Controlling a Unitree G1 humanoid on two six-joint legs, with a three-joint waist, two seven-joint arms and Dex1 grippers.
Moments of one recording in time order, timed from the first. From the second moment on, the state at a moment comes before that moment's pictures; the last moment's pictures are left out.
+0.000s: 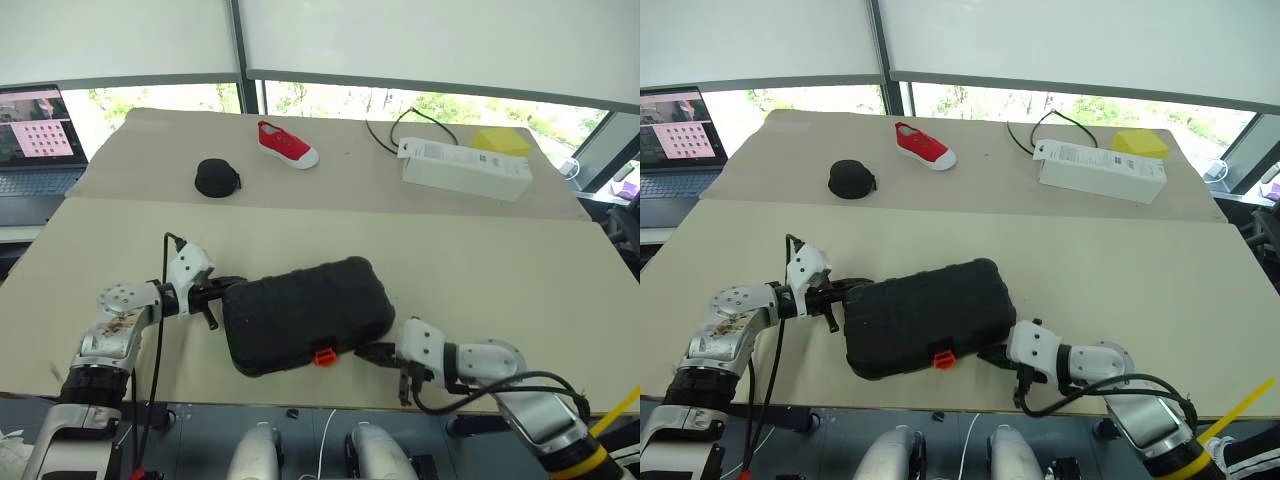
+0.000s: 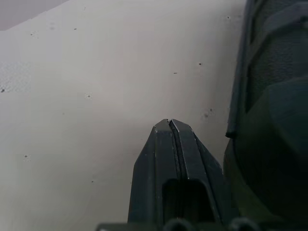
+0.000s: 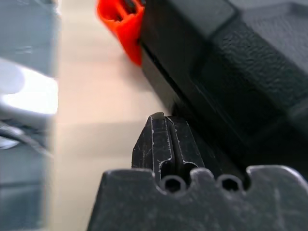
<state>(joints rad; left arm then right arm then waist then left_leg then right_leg) -0.35 0.67 0.02 0.29 -0.26 0.13 -1.06 -0.08 -0.68 0.30 -0.31 0.15 0.15 0.87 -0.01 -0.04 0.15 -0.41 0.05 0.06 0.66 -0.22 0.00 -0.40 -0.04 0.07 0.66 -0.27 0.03</state>
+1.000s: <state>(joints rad) -0.44 0.73 0.06 0.03 -0.48 0.41 -1.19 -0.21 -0.57 0.21 -0.07 0.10 0.15 0.89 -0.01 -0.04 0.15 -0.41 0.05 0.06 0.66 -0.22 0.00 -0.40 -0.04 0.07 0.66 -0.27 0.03</state>
